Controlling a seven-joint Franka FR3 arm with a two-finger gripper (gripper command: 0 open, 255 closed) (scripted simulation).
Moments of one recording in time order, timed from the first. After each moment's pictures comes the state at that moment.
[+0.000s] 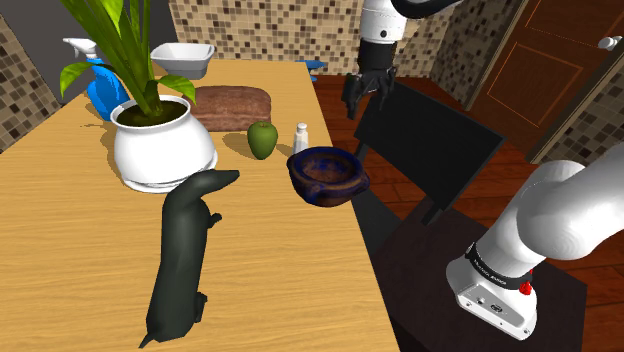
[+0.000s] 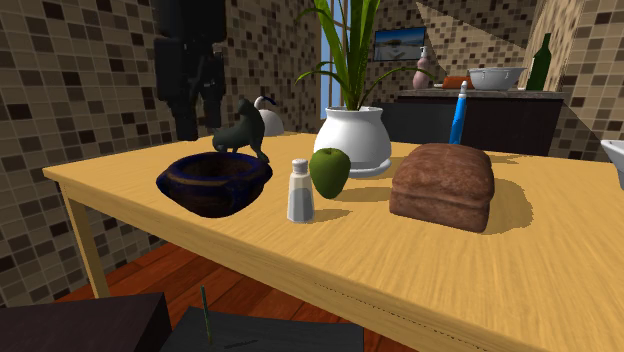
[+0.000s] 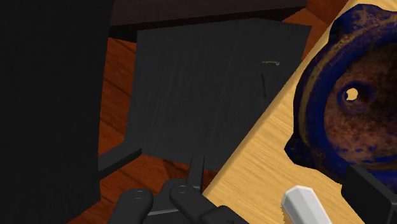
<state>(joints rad) 0.06 -0.39 0.11 -2.19 0.07 1.75 0.27</state>
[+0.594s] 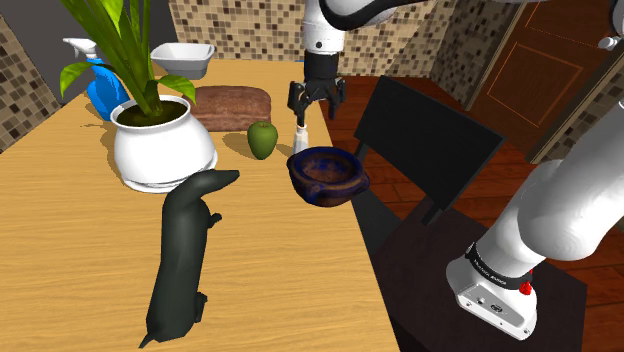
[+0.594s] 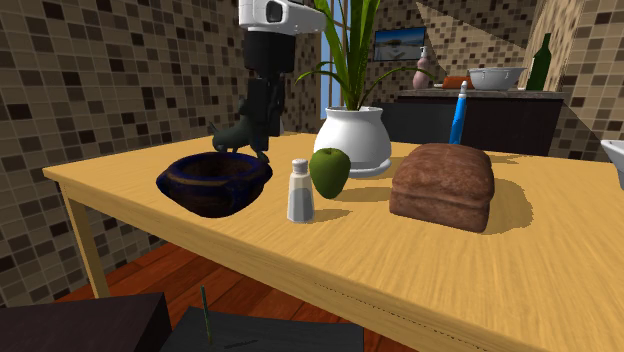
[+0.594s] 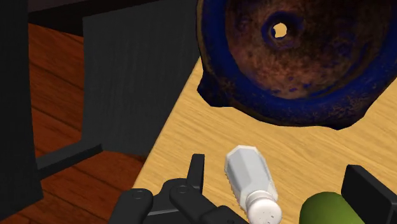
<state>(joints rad) 0.08 -0.07 0.19 -1.93 0.10 1.81 0.47</state>
